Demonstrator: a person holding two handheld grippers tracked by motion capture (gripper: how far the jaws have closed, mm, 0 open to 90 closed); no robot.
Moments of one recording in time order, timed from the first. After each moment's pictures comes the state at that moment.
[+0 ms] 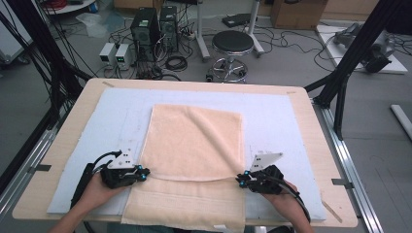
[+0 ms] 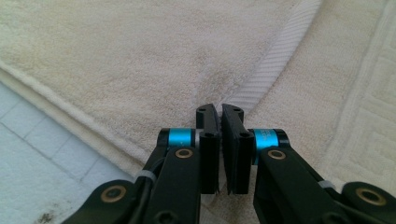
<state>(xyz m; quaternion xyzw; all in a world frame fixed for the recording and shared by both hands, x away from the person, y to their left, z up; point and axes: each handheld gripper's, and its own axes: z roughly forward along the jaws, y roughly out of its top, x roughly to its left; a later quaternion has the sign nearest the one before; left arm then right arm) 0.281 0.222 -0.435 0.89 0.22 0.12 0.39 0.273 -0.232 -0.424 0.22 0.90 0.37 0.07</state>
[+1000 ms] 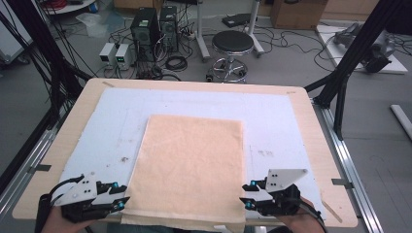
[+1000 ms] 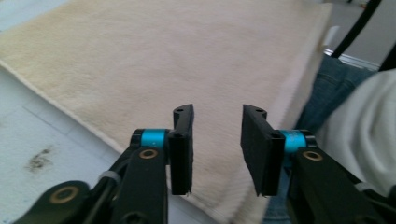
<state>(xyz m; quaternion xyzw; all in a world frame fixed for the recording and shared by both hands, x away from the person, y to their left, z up) 0.195 0.260 -0.389 0.85 0.21 0.13 0.46 0.211 -0.242 -0.372 0.17 0.88 0.43 0.06</state>
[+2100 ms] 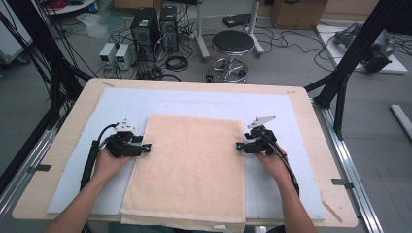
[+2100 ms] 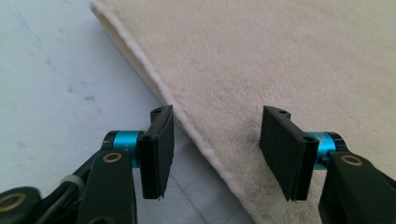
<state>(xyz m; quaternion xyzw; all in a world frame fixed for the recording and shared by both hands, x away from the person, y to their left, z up) 0.370 0.233 -0.442 0.82 0.39 0.13 0.39 0.394 -0.237 -0.434 0.34 0.86 0.34 0.13</state>
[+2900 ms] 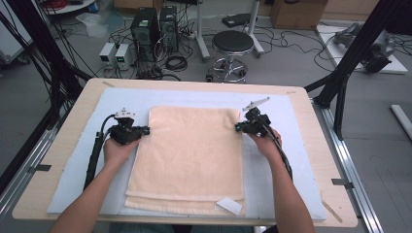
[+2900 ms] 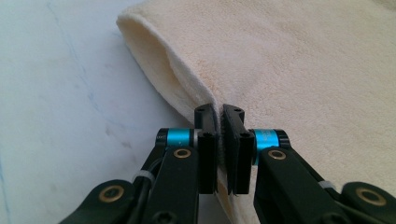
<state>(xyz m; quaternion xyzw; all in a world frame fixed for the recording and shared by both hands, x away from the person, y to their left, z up) 0.410 0.228 -0.429 0.76 0.46 0.16 0.42 0.452 -0.225 -0.416 0.36 0.86 0.34 0.12</state>
